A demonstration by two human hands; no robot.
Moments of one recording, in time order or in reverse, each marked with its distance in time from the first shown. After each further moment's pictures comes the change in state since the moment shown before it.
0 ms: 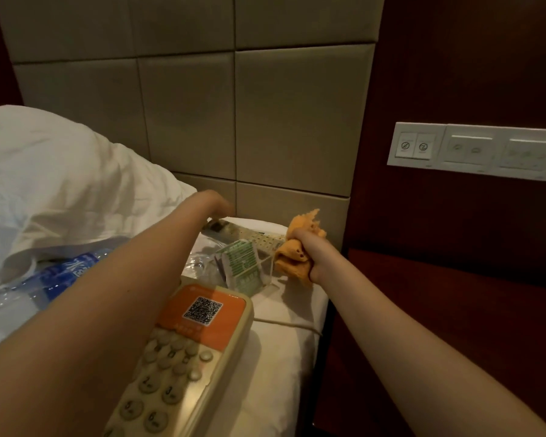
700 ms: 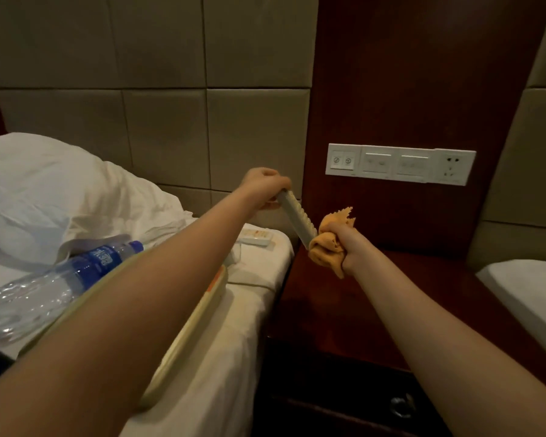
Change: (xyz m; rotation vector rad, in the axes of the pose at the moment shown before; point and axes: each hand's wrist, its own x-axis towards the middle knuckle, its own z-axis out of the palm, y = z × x) left_hand -0.155 0.086 0.002 -0.986 -0.050 0.384; right_hand -0.164 -0.032 -0.100 0.049 0.242 -0.063
